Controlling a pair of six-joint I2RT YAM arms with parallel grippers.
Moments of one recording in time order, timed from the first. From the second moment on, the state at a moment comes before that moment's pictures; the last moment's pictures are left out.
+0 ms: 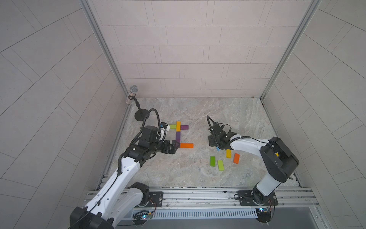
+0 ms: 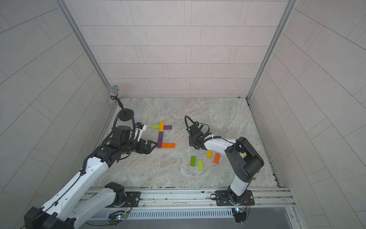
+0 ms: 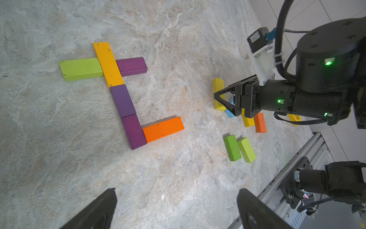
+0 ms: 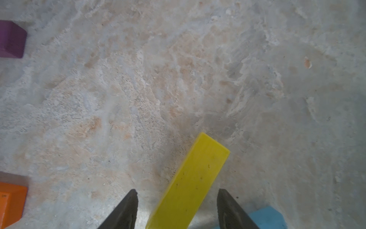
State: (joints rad) left arm -0.32 0.92 0.75 -0.61 0.40 -0.21; right arm 0.60 1.68 0.93 -0.29 0.27 0.50
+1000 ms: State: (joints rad) left arm -0.25 0.91 0.72 -0.56 0.46 -0.26; right arm 0.56 1.76 0.96 -0.25 0.26 0.46
